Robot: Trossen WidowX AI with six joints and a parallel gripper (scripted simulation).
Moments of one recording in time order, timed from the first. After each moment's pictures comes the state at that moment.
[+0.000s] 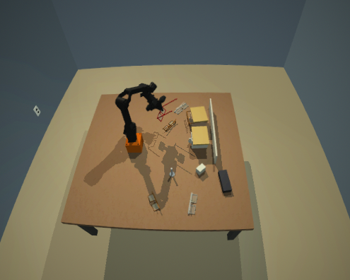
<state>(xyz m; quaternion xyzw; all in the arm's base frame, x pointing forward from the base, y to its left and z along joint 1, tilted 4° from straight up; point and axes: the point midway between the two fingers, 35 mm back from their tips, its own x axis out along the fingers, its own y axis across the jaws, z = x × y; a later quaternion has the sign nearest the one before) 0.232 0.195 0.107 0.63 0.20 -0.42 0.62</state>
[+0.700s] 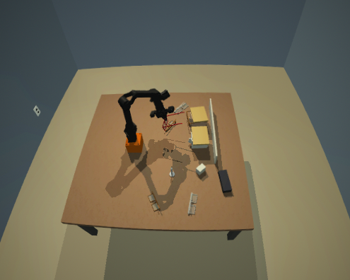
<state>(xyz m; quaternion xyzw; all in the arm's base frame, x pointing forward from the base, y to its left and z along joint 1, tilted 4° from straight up) 0.263 0.126 0.075 0.53 0.31 -0.52 0.60</state>
